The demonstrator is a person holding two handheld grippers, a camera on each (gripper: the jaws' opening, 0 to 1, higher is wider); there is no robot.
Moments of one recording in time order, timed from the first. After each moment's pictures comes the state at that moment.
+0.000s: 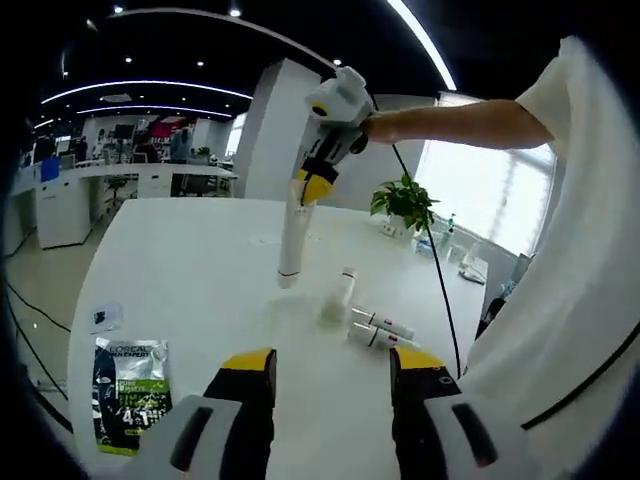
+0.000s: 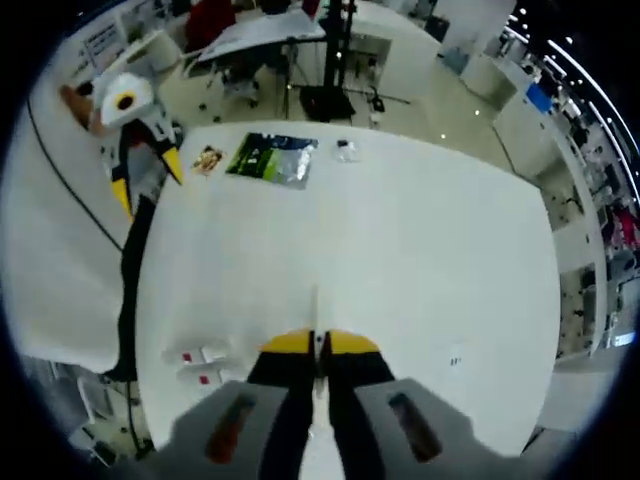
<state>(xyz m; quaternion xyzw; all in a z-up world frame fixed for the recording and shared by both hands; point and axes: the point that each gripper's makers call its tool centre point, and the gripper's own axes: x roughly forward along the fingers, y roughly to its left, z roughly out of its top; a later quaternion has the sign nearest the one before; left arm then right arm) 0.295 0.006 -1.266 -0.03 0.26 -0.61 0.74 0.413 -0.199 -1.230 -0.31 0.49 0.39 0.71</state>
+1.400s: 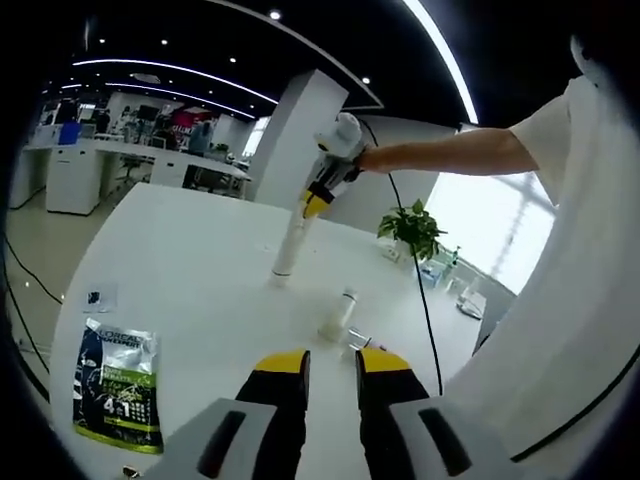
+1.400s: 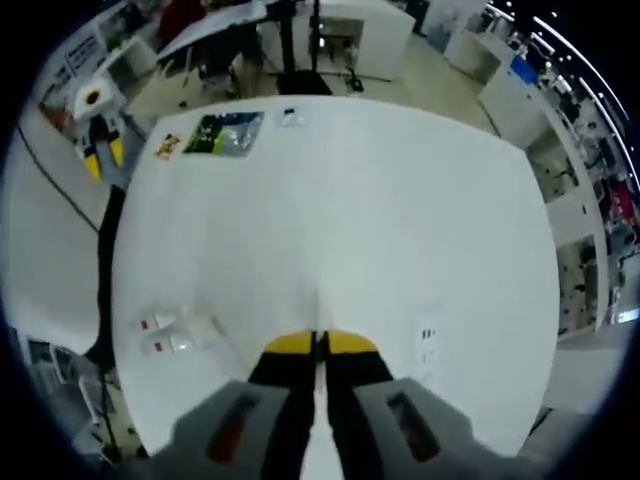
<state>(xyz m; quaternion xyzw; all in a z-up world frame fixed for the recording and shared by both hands) 0.301 -0.008 -1.257 -0.08 0.28 -0.60 0.75 0.450 -0.272 -1.243 -0.30 0.52 0.36 0.71</state>
